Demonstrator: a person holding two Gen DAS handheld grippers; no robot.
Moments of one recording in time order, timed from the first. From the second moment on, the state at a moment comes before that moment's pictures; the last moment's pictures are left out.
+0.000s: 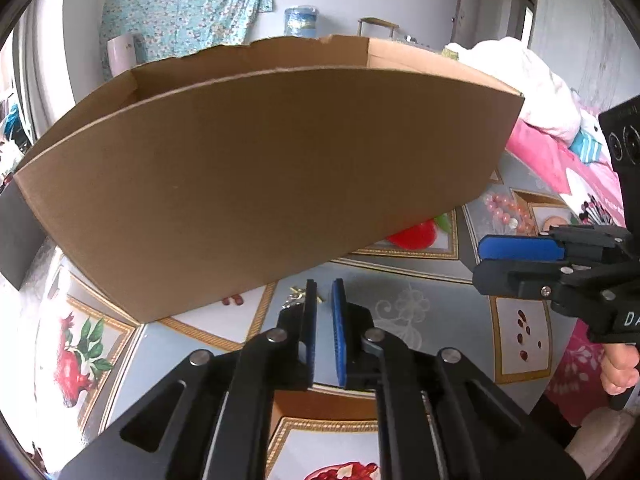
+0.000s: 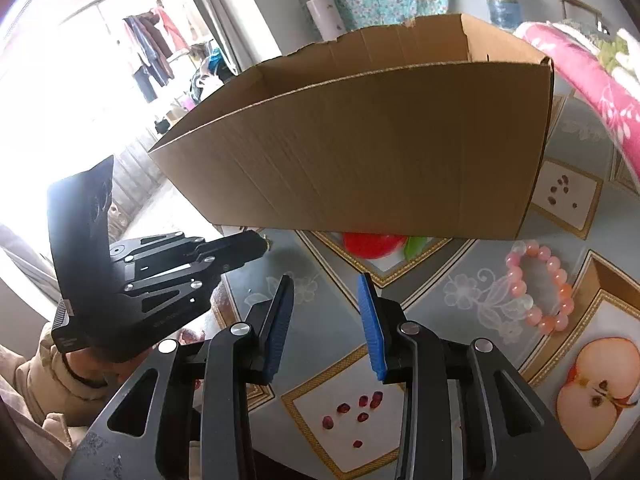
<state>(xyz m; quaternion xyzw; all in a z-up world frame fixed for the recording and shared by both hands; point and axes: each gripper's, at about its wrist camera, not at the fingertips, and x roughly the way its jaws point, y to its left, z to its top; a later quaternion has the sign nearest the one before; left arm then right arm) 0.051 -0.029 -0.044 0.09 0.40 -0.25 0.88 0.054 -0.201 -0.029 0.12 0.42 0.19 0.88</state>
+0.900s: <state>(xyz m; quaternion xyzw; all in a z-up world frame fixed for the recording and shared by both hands) 0.043 -0.020 -0.048 0.11 0.39 -0.22 0.89 0.044 -0.207 -0.018 0.12 0.41 0.19 0.88</state>
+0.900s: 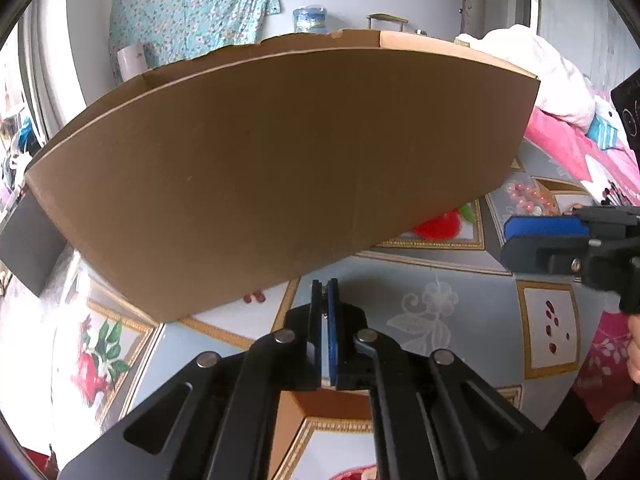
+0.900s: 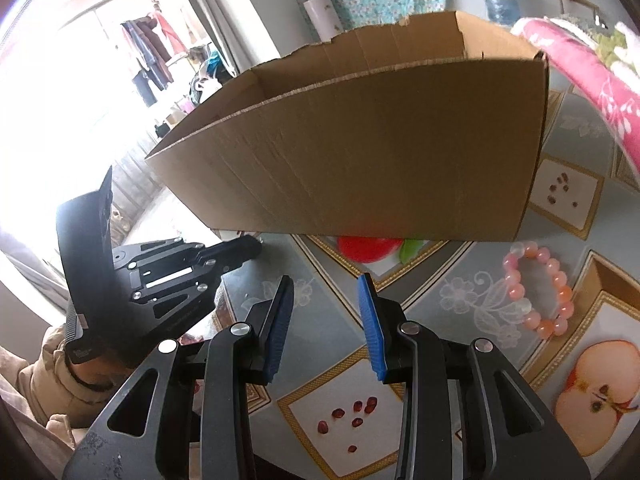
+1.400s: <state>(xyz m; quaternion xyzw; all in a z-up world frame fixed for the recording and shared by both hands) 0.021 0.017 -0.032 0.03 0.38 -0.23 0.90 0.040 -0.246 -0.003 0.11 0.41 0.07 0.90</state>
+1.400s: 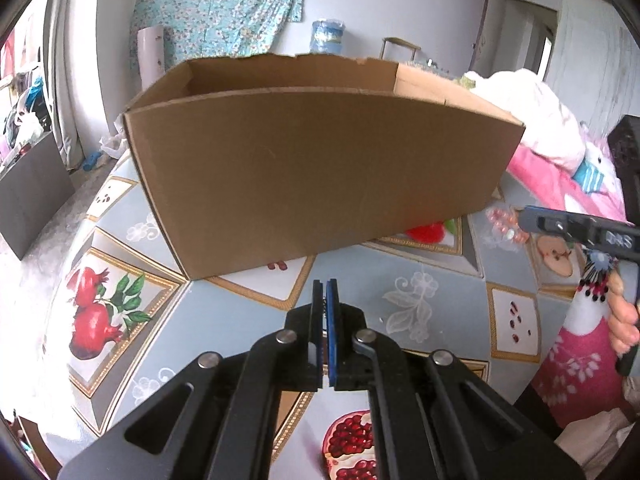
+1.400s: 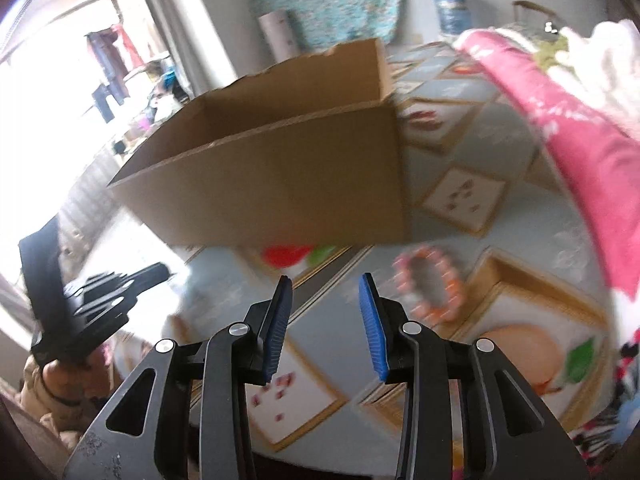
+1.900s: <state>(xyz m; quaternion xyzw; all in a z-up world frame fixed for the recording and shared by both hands) 0.022 0.047 -0.019 -0.03 0.34 -0.26 0.90 0.071 -0.237 -0.034 0.02 0.48 0.00 0.88</state>
